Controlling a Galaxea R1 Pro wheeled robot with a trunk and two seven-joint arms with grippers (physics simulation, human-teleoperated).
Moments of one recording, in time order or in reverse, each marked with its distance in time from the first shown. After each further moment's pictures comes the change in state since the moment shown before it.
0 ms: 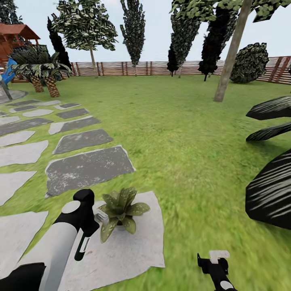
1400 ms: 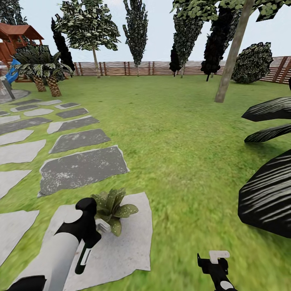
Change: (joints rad) left arm 0.074 -0.025 0.000 -0.012 0.000 -0.003 0.005; right arm 0.000 0.000 0.000 0.000 0.000 0.000 0.001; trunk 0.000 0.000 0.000
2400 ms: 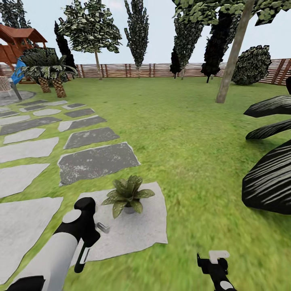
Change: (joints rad) left arm 0.001 0.008 0.003 -0.014 0.003 -0.001 0.000; right arm 0.000 0.002 0.000 0.000 0.000 0.000 0.000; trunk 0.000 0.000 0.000
